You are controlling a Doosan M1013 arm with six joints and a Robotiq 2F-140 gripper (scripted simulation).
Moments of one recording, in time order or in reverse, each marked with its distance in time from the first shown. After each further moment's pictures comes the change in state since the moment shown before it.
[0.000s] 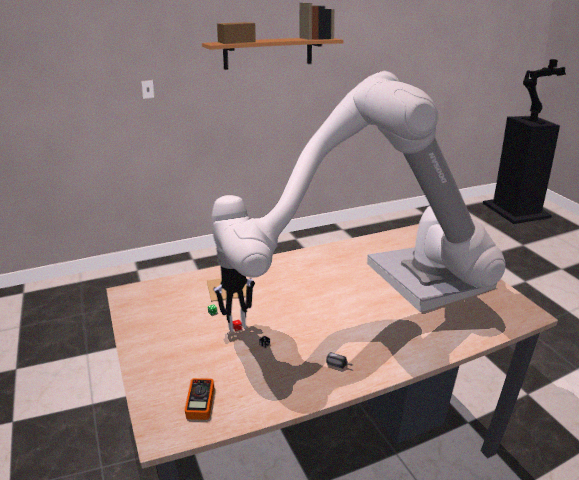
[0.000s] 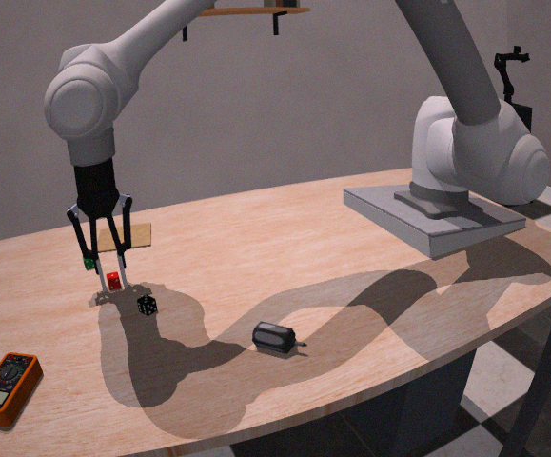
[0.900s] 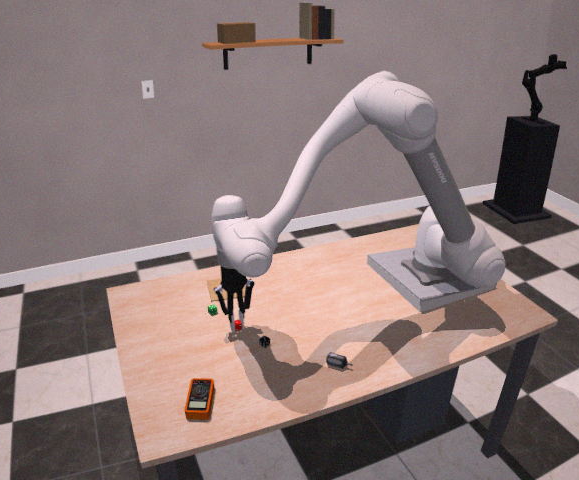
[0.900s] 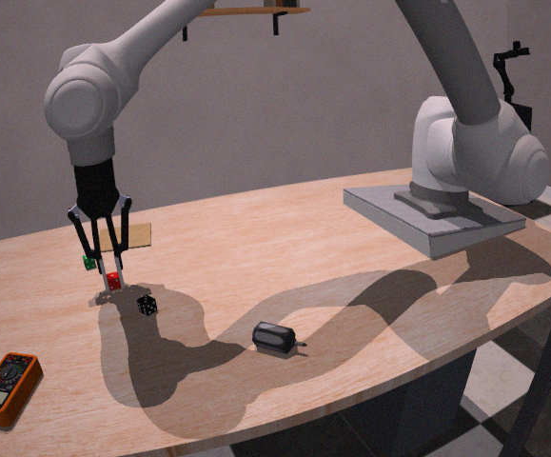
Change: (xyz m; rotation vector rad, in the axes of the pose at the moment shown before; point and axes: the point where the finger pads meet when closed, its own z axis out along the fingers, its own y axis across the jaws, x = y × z) arm 0.000 0.000 0.000 0.000 0.000 0.000
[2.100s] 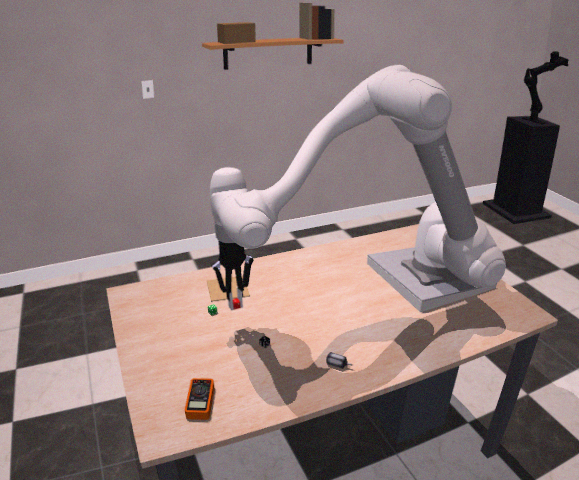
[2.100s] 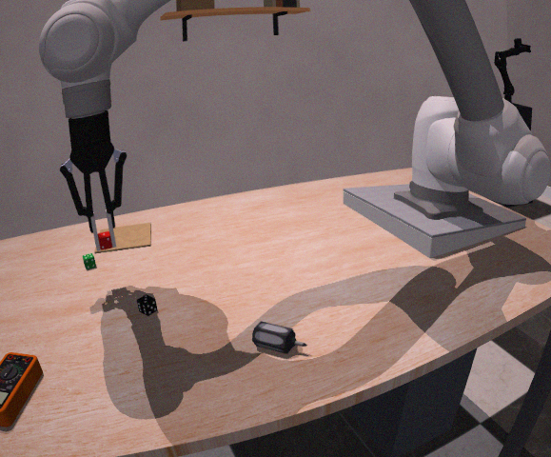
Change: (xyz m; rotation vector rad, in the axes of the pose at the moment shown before) arm 0.000 0.000 -0.085 -0.001 0.000 0.000
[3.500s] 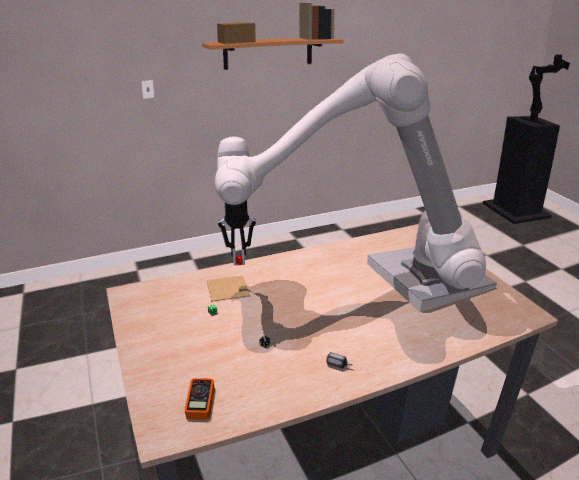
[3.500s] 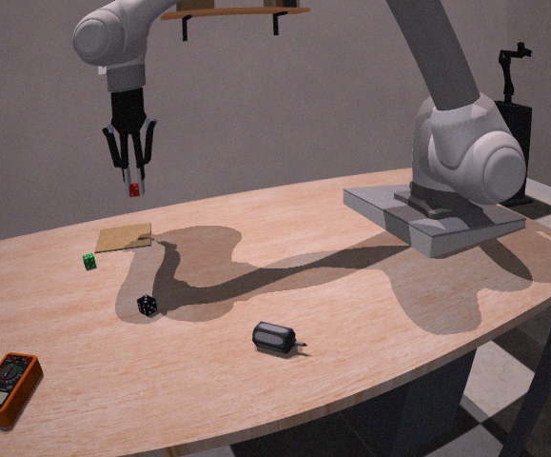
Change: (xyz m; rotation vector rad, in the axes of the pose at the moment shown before) arm -0.219 -0.097 -0.020 0.001 0.000 0.380
